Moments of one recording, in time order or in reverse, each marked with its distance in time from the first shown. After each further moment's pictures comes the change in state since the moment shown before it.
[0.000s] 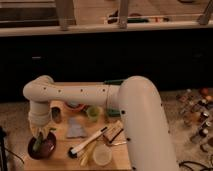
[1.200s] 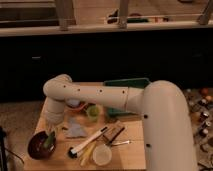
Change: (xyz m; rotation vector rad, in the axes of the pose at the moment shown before) arm 0.006 0.056 -0.021 0.063 -0.018 0.123
